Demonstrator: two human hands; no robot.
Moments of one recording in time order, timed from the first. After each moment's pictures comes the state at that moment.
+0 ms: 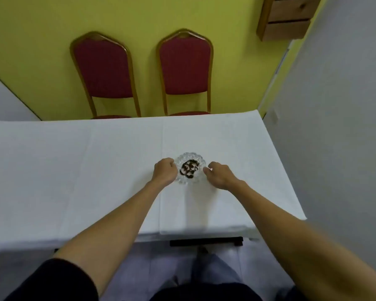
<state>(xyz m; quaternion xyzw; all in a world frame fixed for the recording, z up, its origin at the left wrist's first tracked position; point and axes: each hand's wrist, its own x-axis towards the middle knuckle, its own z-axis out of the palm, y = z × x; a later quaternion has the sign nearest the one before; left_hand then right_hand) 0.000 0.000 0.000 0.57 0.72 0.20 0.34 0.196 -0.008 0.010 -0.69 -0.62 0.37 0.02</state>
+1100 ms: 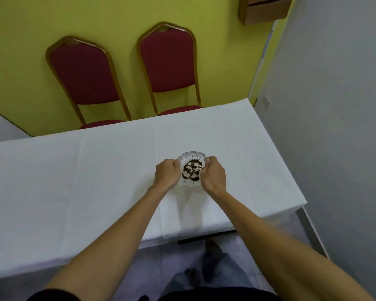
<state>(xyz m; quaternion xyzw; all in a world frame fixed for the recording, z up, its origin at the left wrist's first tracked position) 0.025 0.003 0.015 0.62 0.70 0.15 0.31 0.164 -0.026 -0.003 -0.77 -0.47 0.32 0.29</state>
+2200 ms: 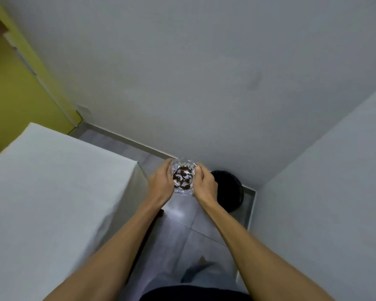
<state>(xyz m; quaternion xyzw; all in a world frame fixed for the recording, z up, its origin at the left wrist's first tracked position) 0.330 -0.222 -0.012 0.88 0.23 0.13 0.39 0.382 -0.345 -0.015 -0.86 -0.01 0.14 0.49</state>
